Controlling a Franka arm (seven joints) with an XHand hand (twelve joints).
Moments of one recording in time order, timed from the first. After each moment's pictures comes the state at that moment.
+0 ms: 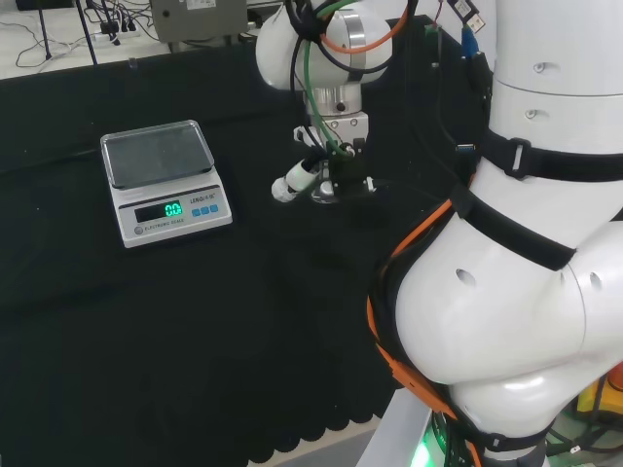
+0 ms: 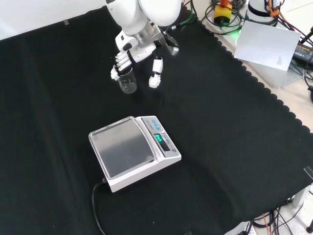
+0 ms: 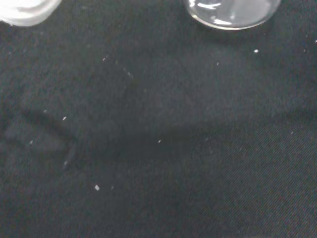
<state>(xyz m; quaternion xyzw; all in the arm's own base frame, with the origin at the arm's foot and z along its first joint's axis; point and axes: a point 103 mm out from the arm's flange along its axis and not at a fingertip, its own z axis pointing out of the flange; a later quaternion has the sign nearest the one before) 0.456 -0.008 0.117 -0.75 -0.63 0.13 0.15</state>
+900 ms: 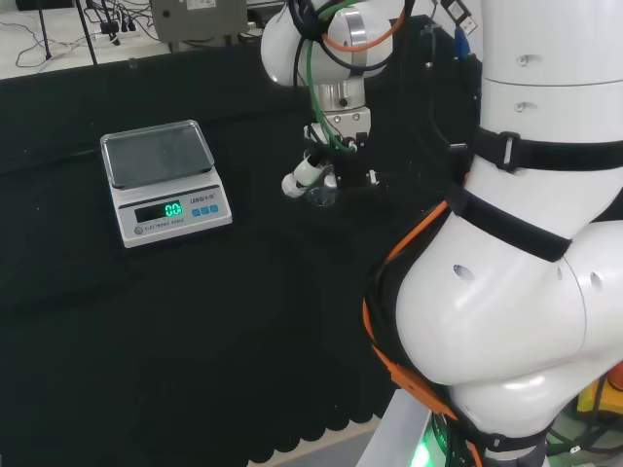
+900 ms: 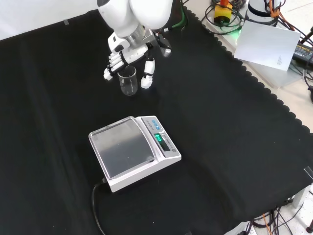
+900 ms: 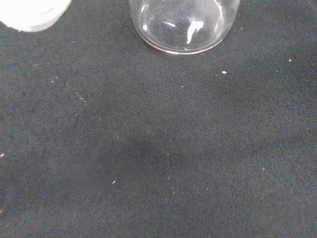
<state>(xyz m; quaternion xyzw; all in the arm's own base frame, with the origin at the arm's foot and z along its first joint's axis) 0.480 -0.027 0.105 -0.77 -0.61 0.15 0.14</state>
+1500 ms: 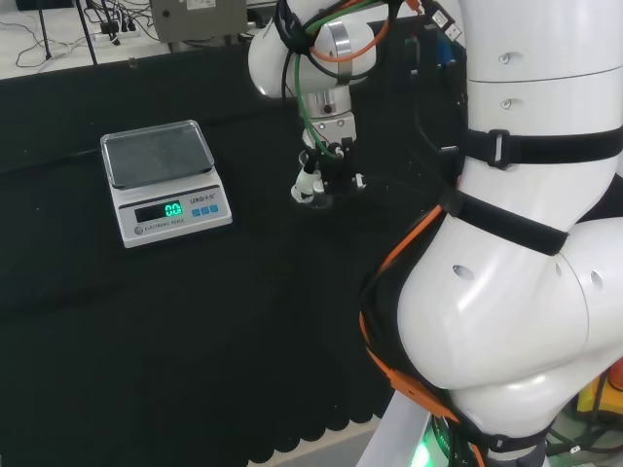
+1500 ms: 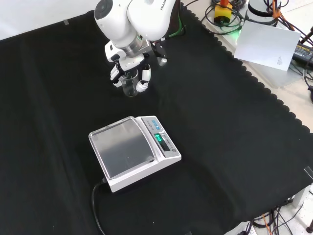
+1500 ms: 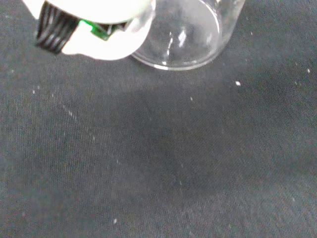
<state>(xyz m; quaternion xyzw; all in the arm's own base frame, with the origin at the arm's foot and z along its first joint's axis) 0.497 -0.020 0.087 -0.78 -0.59 0.16 0.11</state>
